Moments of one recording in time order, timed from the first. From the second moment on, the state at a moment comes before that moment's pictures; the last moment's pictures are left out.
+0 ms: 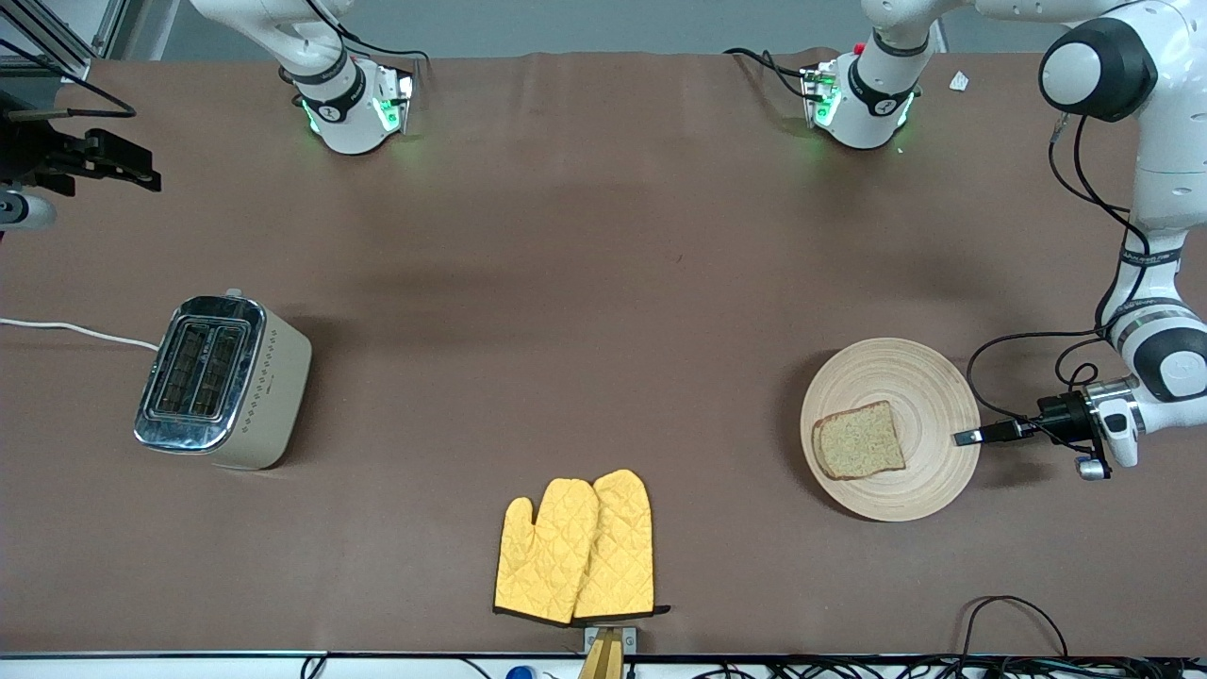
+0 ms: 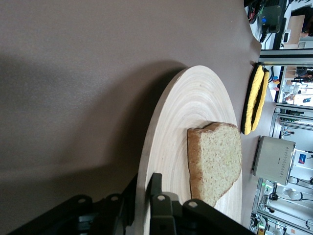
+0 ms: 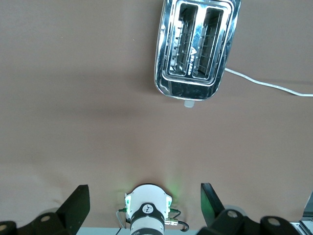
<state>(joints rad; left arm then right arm) 0.43 0.93 -0.07 -1.40 -0.92 1.85 0.65 0.05 0.00 -0.04 -1.45 -0.03 1.20 -0.05</state>
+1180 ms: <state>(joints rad) 0.38 0.85 -0.35 -1.43 -0.87 1.95 0.87 -0.03 0.04 -0.06 -1.48 -0.02 1.32 -0.05</state>
